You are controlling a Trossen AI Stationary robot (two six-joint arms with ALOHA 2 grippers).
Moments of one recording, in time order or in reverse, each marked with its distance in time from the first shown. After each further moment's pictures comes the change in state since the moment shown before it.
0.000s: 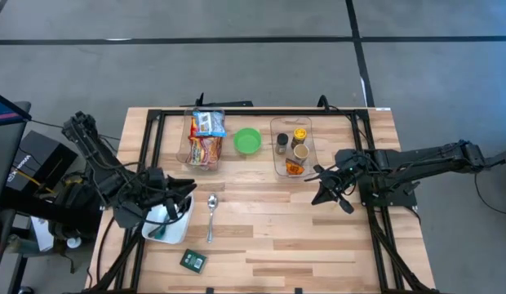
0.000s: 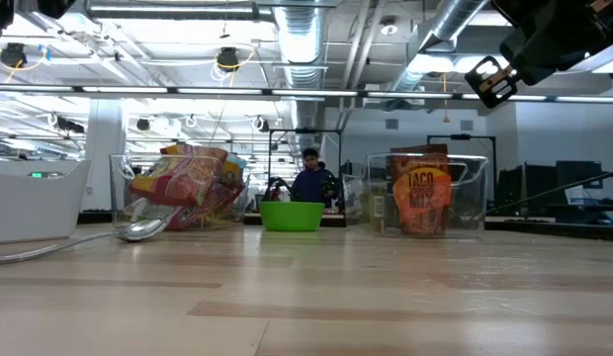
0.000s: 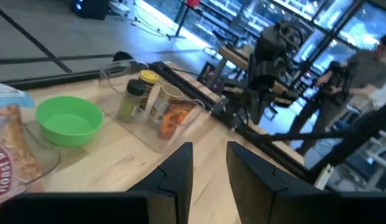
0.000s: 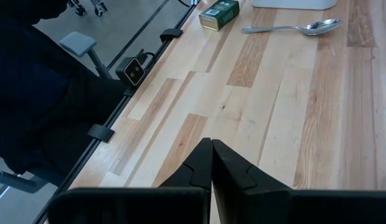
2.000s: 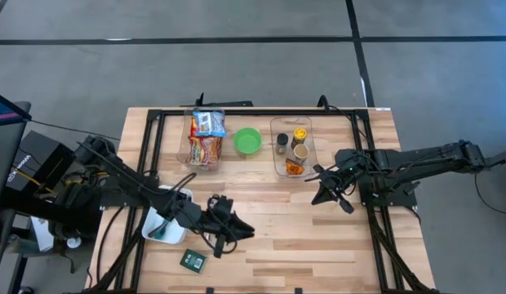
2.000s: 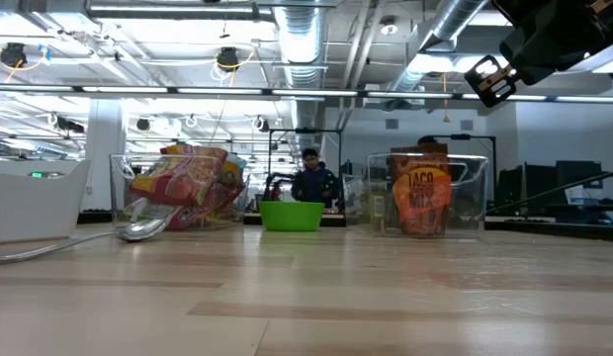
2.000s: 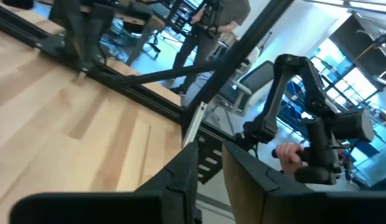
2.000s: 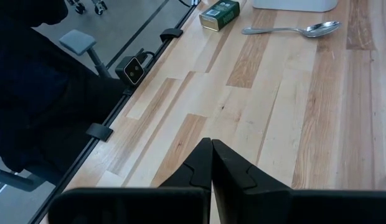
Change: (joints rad) left arm 0.329 0.615 0.151 0.892 0.906 0.349; right arm -0.004 0.000 0.000 0.000 0.000 -0.016
